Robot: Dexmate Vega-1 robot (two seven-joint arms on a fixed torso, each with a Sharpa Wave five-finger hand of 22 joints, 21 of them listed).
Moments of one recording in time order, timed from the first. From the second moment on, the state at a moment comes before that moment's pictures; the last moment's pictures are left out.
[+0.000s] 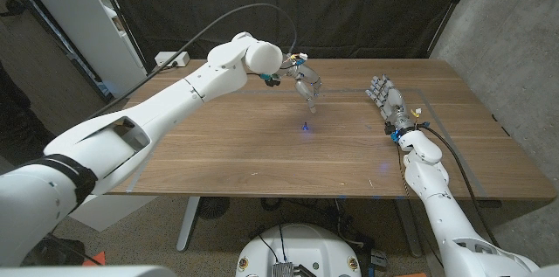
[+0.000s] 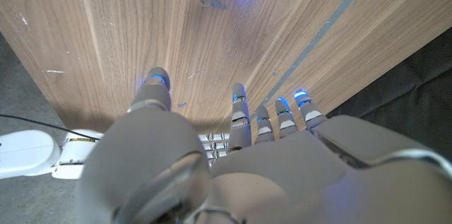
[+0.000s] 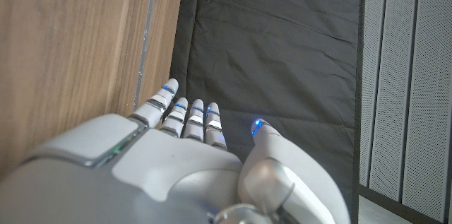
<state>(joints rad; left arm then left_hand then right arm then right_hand) 0.21 0.52 0.89 -1.65 0.68 -0.03 -0.83 0.68 -0.12 0.31 -0.14 0.29 0.35 0.15 0.25 0.22 -0.15 0.13 0.38 0.43 -0.17 0.15 0.41 0.46 -0.17 0.20 0.49 0.22 -0.89 -0.13 0.14 -1.18 0.32 0.30 0.38 0.20 0.14 0.27 0.13 0.27 0.15 0.05 0.19 0.18 0.11 0.05 0.19 0.18 0.06 0.03 0.18 0.17 0.20 -0.03 0.20 0.17</state>
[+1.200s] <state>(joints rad) 0.23 0.50 0.92 -1.58 0.73 -0.09 -0.79 0.76 -0.11 0.29 -0.14 0.30 0.44 0.11 0.32 0.29 -0.11 0.09 0.41 0.45 -0.14 0.12 0.41 0.46 -0.17 0.18 0.48 0.22 -0.85 -0.12 0.16 -1.08 0.31 0.33 0.40 0.20 0.14 0.27 0.13 0.27 0.15 0.05 0.19 0.18 0.11 0.05 0.19 0.18 0.06 0.03 0.18 0.17 0.20 -0.03 0.20 0.17</state>
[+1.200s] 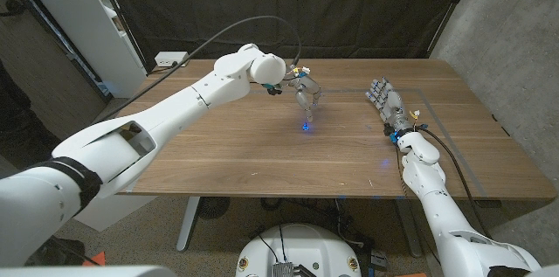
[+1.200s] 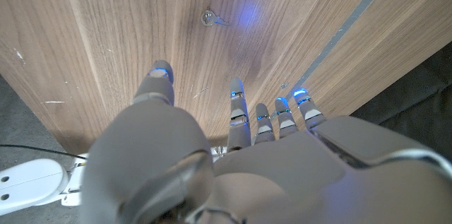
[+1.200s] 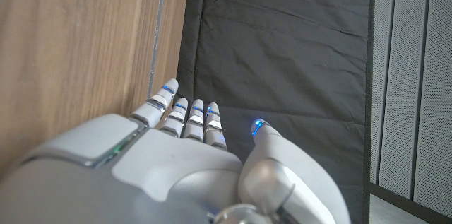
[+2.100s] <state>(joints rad) 0.21 0.47 0.96 -1.50 0.74 -0.13 -0.80 0.80 -0.09 0.28 -0.14 0.30 0.52 0.09 0.38 0.33 -0.08 0.08 0.43 0.46 -0.11 0.10 0.42 0.46 -0.15 0.16 0.48 0.22 -0.80 -0.11 0.17 -0.99 0.30 0.35 0.41 0.20 0.14 0.27 0.13 0.27 0.15 0.05 0.19 0.18 0.12 0.05 0.19 0.18 0.06 0.03 0.18 0.17 0.20 -0.03 0.20 0.17</state>
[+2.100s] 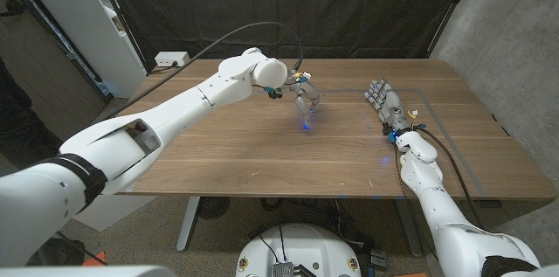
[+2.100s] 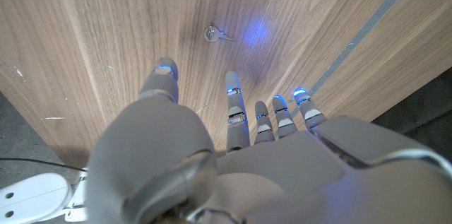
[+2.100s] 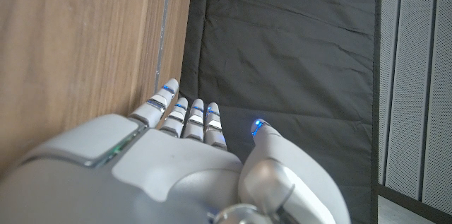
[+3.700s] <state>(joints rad) 0.25 0.49 0.97 -1.49 0.81 -0.17 -0.71 0.82 -0.07 0.25 -0.14 0.29 0.62 0.08 0.49 0.39 -0.03 0.06 0.47 0.46 -0.08 0.09 0.44 0.47 -0.13 0.14 0.49 0.22 -0.74 -0.11 0.18 -0.89 0.28 0.38 0.43 0.19 0.13 0.28 0.12 0.27 0.15 0.05 0.19 0.18 0.12 0.05 0.19 0.18 0.06 0.03 0.18 0.17 0.20 -0.03 0.20 0.17</state>
